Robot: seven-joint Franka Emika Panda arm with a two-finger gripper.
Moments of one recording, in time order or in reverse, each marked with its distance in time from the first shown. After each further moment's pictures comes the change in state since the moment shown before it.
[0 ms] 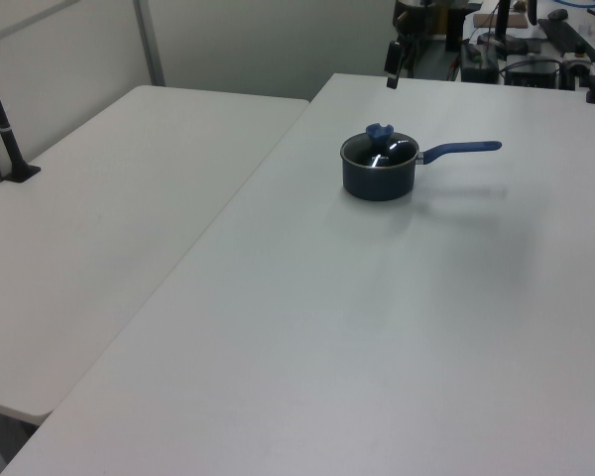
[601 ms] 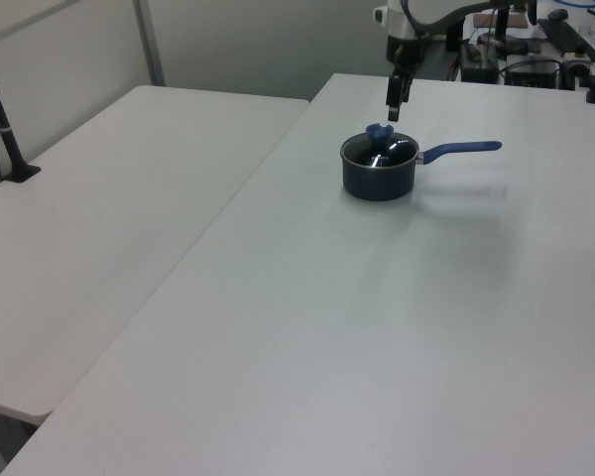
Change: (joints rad) arm 0.021 0.065 0.014 -0.035 0.030 0.012 -0.124
